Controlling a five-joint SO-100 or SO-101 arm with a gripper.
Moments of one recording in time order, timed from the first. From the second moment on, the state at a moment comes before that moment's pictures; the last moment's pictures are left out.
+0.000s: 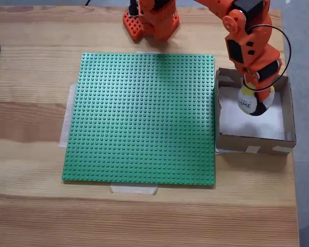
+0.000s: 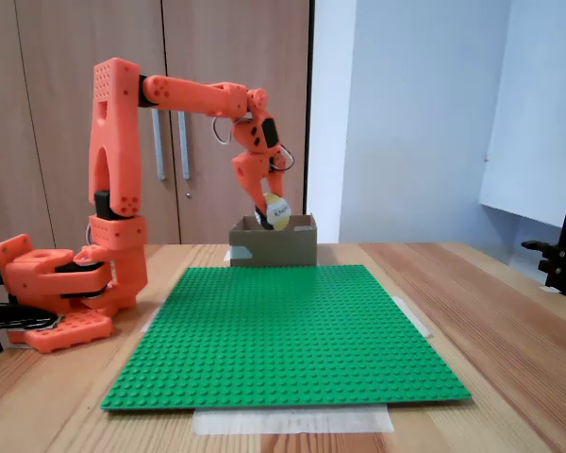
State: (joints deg) arm -49.6 85.3 76.8 68.0 10.0
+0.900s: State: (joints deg) arm -48.4 104.0 91.4 61.5 6.3
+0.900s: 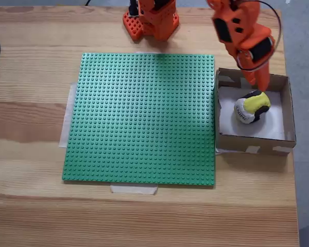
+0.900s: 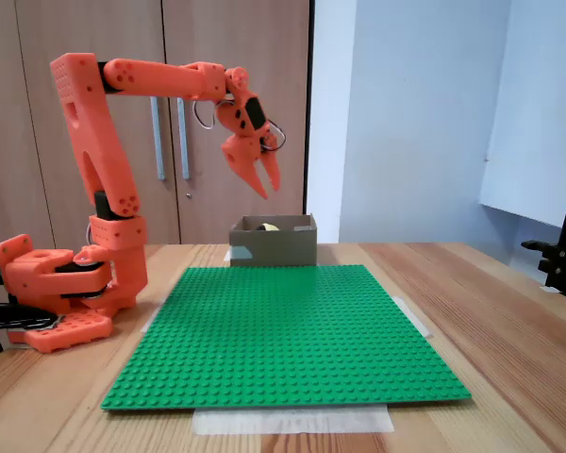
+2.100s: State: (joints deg) arm -17.2 133.7 110.9 60.3 3.6
